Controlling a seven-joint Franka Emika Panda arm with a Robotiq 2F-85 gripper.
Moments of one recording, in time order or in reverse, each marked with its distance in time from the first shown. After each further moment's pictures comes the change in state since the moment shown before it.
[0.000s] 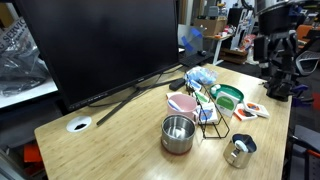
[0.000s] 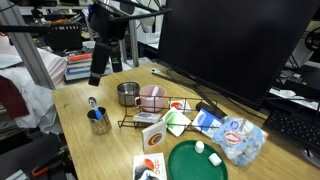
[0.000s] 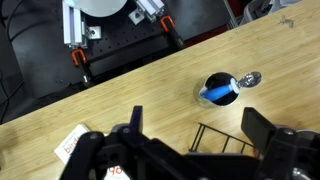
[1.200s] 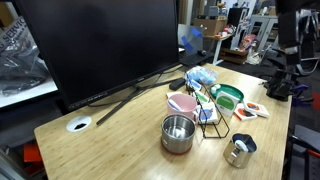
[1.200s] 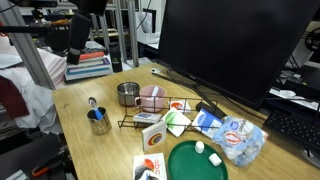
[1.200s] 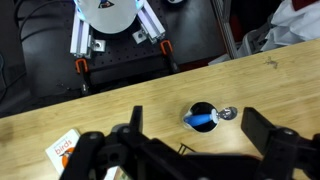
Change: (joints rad) arm 0.045 -0.083 0.032 0.050 0.019 -0.169 -0.059
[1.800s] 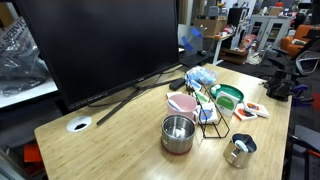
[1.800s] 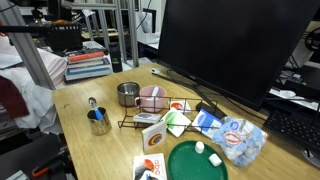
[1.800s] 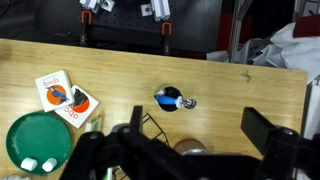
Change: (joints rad) arm 0.100 -0.099 0.050 0.131 -0.035 -0.057 -0.179
